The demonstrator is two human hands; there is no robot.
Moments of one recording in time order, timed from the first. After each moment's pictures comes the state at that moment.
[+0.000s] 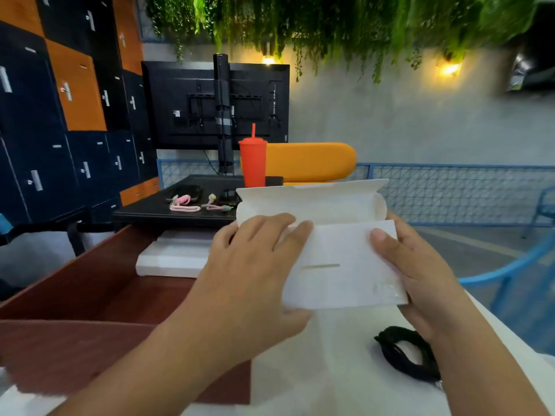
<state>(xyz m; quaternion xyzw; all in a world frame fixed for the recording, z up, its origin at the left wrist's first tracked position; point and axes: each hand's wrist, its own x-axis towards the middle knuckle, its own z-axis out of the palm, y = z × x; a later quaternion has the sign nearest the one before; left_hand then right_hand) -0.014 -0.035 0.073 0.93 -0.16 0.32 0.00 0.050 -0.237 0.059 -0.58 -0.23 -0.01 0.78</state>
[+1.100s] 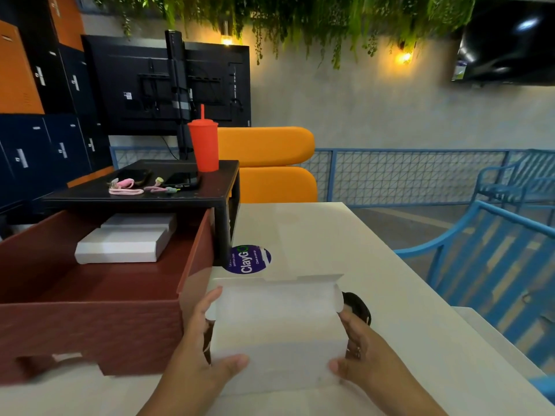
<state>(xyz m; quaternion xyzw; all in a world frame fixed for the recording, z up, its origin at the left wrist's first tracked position) -0.023 -0.061 -0.073 0.79 -0.06 0.11 0.60 0.007 -0.315 -0.082 -0.76 -0.13 0.08 0.64</state>
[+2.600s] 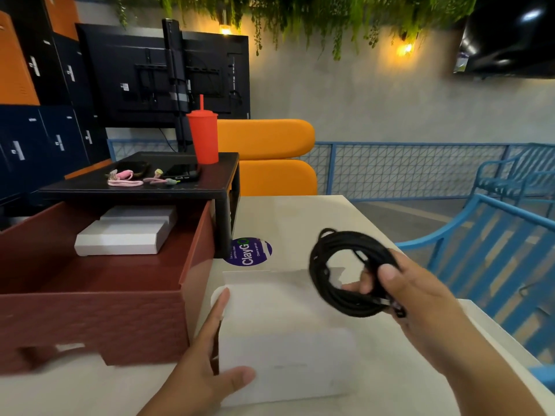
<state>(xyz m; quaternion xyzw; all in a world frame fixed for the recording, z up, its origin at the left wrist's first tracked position) -0.022 -0.052 -0.102 0.73 -0.13 0.01 0.67 -0.011 -0.323 0.007 -0.68 -0.24 -0.06 0.69</state>
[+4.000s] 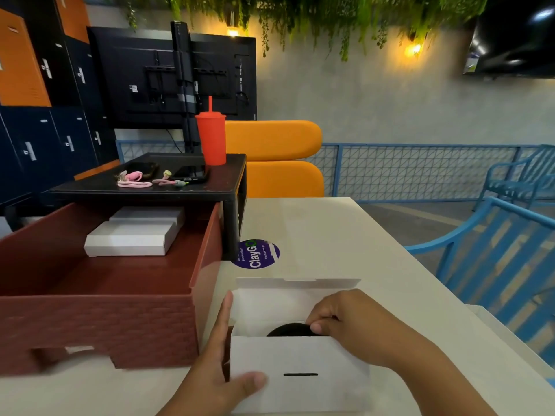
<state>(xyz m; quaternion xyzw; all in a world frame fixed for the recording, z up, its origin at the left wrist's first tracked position) -0.025 -0.055 -0.095 0.76 -0.12 0.02 0.64 0.021 -0.279 -0.015 -0.93 -0.22 0.05 0.29</state>
